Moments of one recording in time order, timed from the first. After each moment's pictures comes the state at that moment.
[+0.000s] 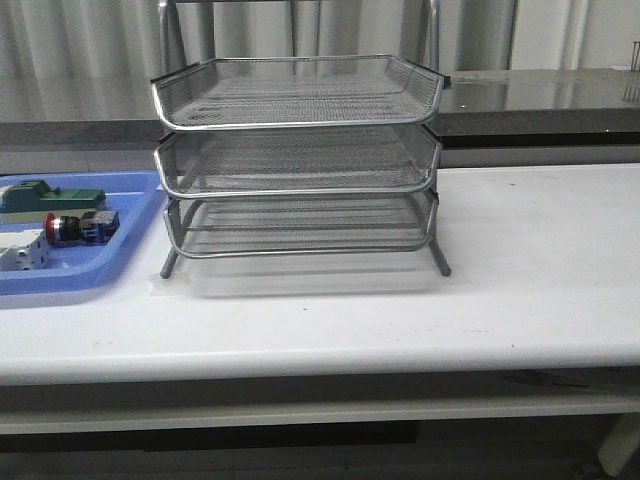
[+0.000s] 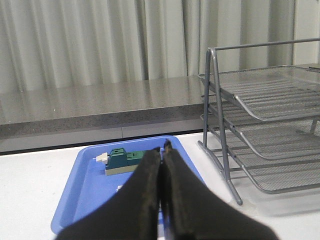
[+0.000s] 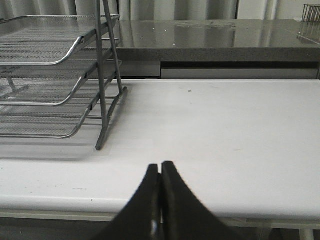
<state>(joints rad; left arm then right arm) -0.09 0.03 0.00 0.01 -0.04 0.05 0.09 -0.01 0.03 0.00 0.11 0.02</state>
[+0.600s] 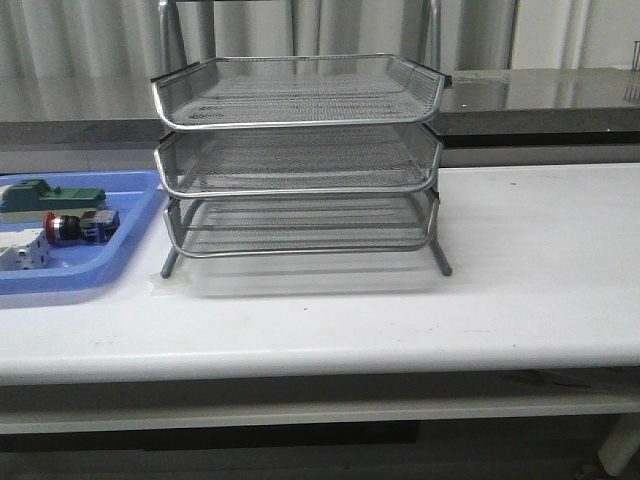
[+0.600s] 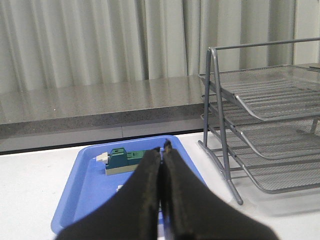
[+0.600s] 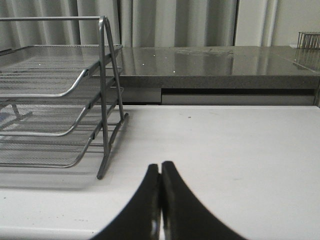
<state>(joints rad) -0.09 0.03 0.00 0.01 -0.04 0.05 0.09 -0.01 -0.02 0.00 0.08 0.02</state>
